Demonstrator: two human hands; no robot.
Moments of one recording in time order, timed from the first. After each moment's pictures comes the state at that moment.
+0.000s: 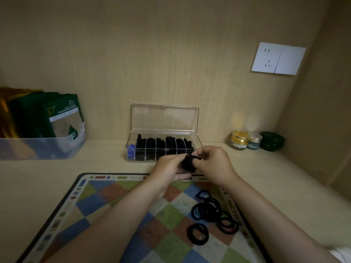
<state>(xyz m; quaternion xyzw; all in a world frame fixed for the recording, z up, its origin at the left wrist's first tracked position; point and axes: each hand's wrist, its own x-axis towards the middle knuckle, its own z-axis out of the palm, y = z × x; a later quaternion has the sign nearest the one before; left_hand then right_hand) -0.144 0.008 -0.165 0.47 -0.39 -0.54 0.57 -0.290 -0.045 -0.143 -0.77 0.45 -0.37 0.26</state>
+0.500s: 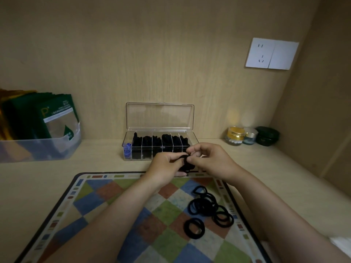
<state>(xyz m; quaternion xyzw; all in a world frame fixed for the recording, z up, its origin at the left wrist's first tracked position) -0.143 0.010 -0.166 0.53 -0.49 -0.45 0.53 -0.308 -0.046 -0.136 -0.76 0.38 -0.32 0.42</state>
